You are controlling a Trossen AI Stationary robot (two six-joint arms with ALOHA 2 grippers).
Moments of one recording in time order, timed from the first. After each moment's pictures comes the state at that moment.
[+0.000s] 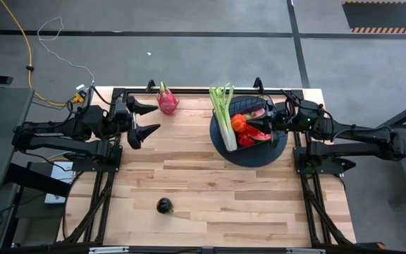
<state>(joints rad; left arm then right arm) 0.14 0.61 0.67 0.00 -0.22 -0.19 -0.25 0.75 0.59 0.18 -0.24 0.24</state>
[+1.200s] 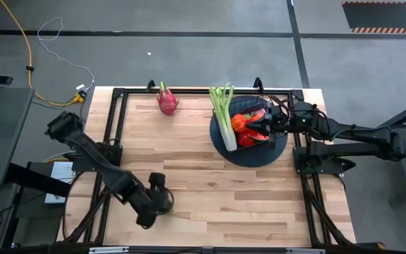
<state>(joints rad) -0.60 1.50 1.03 -0.67 -0.24 -0.46 -0.25 0.75 0.59 0.04 -0.21 0.17</state>
